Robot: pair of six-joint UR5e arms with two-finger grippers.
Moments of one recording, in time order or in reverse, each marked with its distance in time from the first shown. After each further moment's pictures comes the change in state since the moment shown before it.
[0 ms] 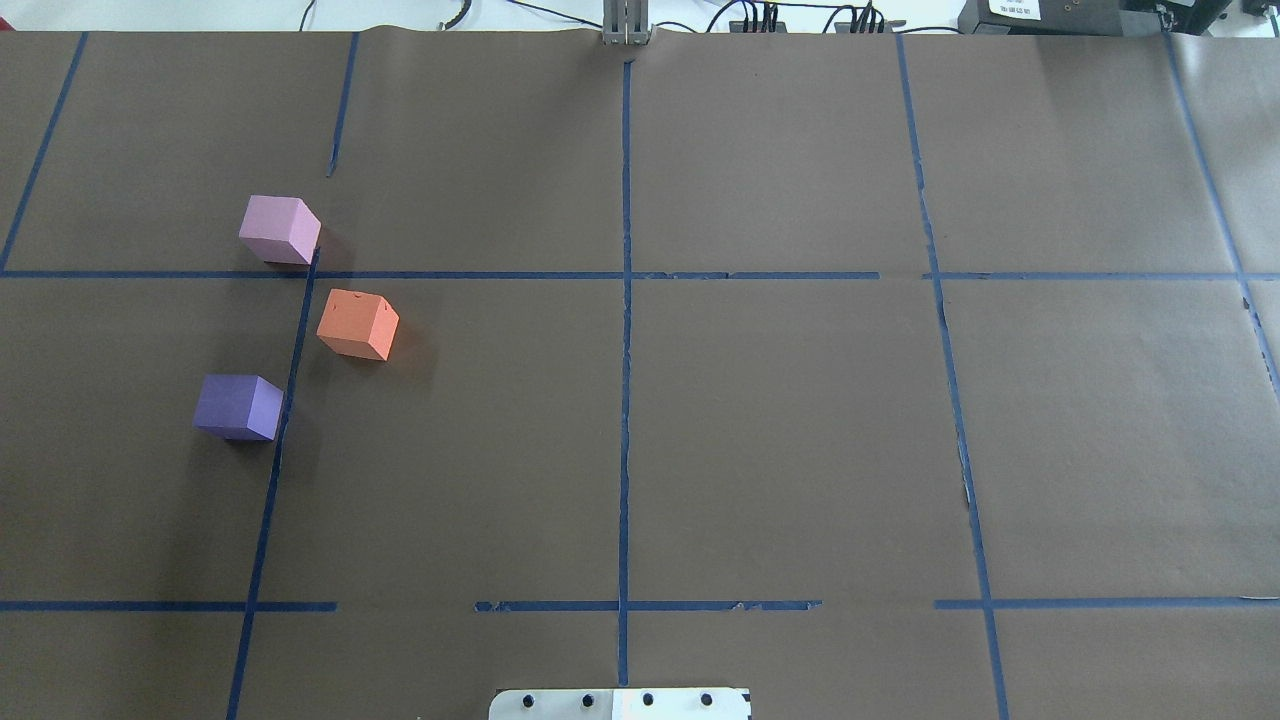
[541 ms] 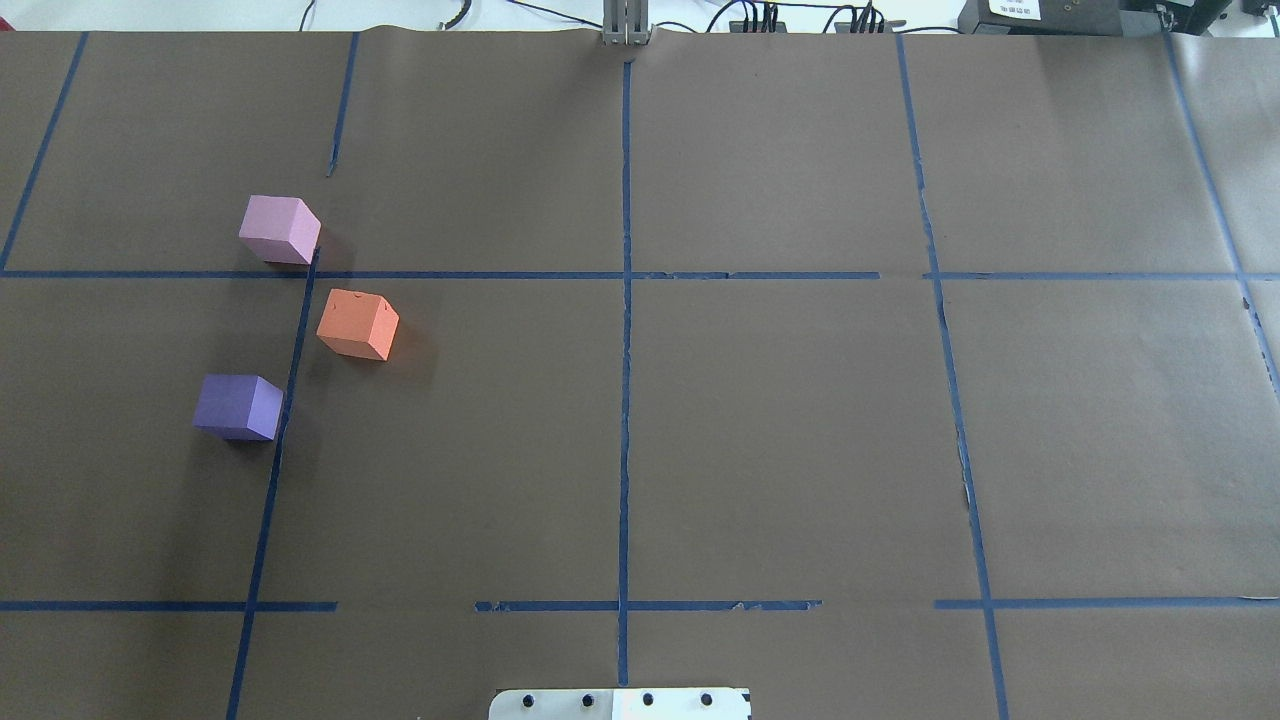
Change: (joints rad) left arm 0.001 0.016 -0.010 0.000 0.006 -0.001; right arm 0.000 0.000 0.000 0.000 0.000 0.000
